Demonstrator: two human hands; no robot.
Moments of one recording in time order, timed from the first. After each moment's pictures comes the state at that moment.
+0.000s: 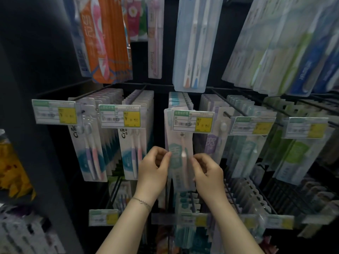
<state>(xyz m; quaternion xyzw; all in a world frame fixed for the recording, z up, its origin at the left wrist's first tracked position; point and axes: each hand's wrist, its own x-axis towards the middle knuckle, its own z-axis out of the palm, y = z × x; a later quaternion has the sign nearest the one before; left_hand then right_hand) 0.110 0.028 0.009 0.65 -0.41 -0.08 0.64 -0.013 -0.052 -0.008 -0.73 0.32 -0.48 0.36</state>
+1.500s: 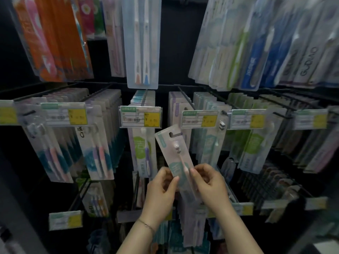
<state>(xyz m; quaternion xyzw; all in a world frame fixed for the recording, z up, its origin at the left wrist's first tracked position) 0.008 0.001 -0.038 0.58 -0.47 -0.22 0.63 -0.118 -0.082 -0.030 -0.72 0.35 -0.45 0.39</state>
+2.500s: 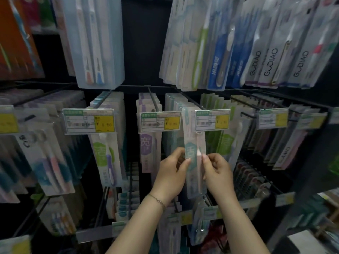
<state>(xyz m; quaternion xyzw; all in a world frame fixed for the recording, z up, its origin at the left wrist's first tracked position) -0.050 -0.086 0.003 0.55 -0.59 -0.19 0.56 -0.178 -0.137 -0.005 -0.64 0.43 -0.53 0.35</state>
